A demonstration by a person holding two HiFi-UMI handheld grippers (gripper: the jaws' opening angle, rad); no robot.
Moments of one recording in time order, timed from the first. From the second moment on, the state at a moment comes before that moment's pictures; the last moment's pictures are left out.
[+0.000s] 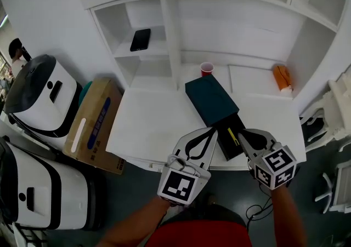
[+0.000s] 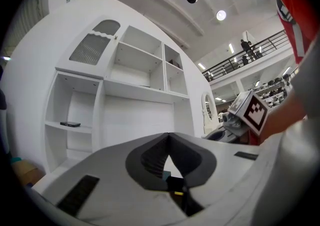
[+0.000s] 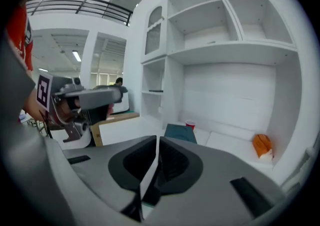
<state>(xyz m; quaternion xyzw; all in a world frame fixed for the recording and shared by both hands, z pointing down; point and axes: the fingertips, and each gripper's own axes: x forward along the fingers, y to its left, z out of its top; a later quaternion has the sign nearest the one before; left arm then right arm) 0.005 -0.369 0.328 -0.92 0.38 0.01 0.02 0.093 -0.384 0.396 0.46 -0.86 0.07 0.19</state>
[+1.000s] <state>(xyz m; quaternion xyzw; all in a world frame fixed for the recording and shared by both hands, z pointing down) -0.017 -0.414 0.350 -0.90 0.43 -0.01 0.00 0.125 -0.430 0.612 0.28 -0.69 0.27 0.62</state>
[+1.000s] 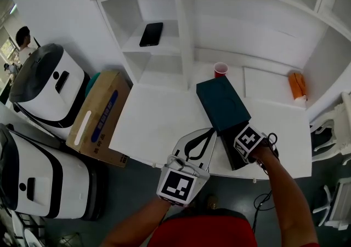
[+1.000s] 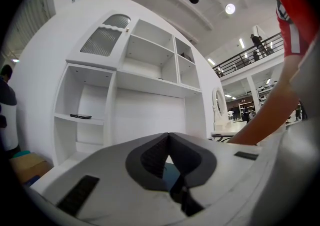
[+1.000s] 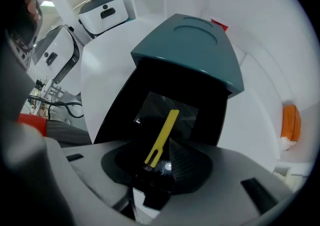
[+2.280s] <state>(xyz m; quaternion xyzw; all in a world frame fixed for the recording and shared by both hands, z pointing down) 0.013 -0.394 0.339 -0.92 0.40 -0.01 -0.01 0.086 -0.409 0.408 0.38 -0.89 0.14 0.22</state>
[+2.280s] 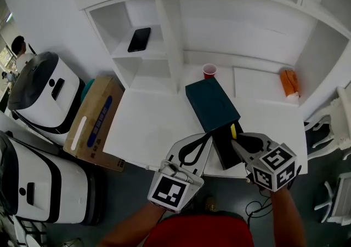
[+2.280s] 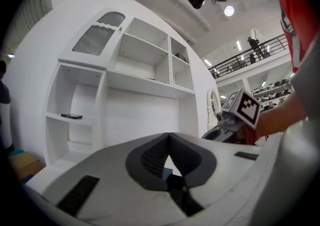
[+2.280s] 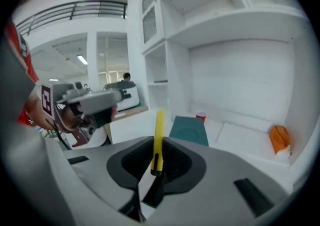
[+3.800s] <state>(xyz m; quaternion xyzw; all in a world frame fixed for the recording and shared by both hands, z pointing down) 0.027 -0.351 0.296 -0.93 0.38 0.01 0.01 0.088 -0.343 0.283 0.42 -0.91 -0.02 -0.04</state>
